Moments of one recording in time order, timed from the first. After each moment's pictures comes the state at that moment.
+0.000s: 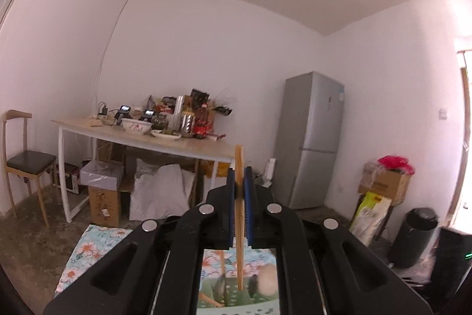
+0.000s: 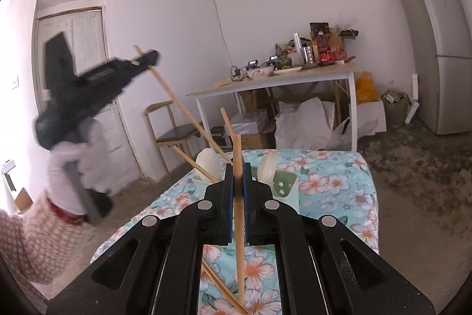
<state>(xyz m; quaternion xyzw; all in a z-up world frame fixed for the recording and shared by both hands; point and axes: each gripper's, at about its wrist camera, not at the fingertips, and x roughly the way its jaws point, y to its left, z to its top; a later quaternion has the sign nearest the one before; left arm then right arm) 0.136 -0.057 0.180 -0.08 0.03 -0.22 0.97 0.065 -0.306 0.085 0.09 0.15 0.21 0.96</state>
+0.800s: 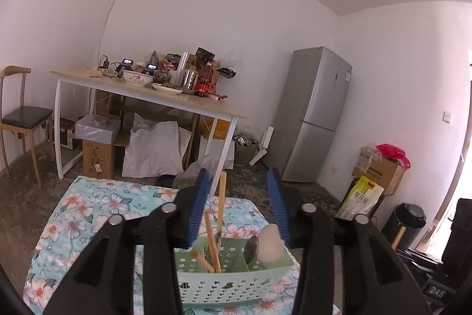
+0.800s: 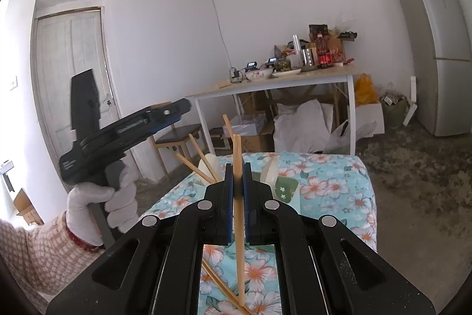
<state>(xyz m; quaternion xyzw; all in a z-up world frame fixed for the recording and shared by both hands) 0.141 -0.050 0.132 -0.12 0.12 -0.24 0.96 0.056 -0.303 0.098 0.08 0.15 0.21 0.96</state>
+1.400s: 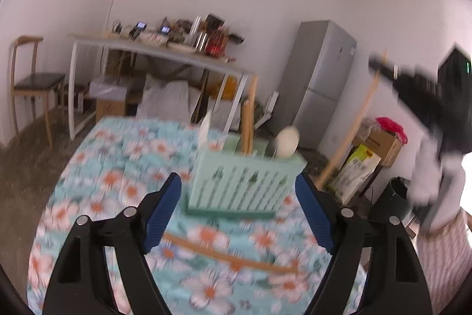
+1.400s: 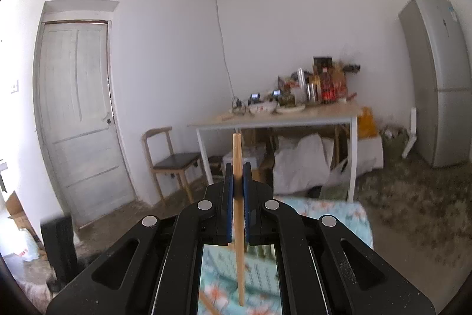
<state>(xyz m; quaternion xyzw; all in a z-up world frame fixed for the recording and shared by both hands) 0.058 0.012 0.046 -0.11 0.22 -0.23 0.94 0.070 -0.280 0.167 0.07 0.08 0.20 0.98</state>
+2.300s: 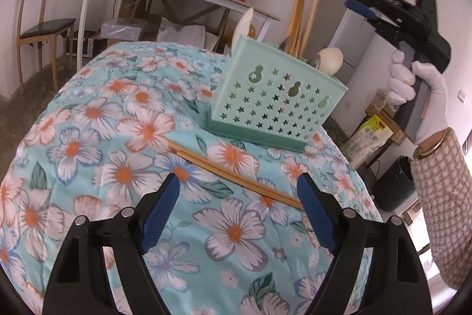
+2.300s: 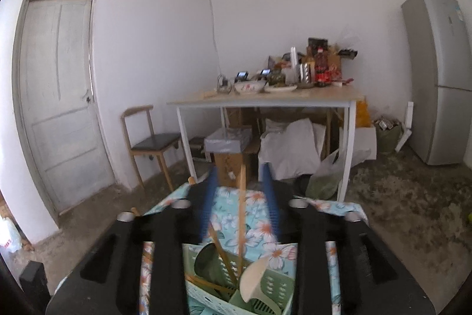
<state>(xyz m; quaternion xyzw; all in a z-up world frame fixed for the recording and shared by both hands) 0.071 0.011 -0.044 -0.12 0.33 -0.22 0.91 0.152 -0.266 0.131 0.04 0.12 0.17 0.98</state>
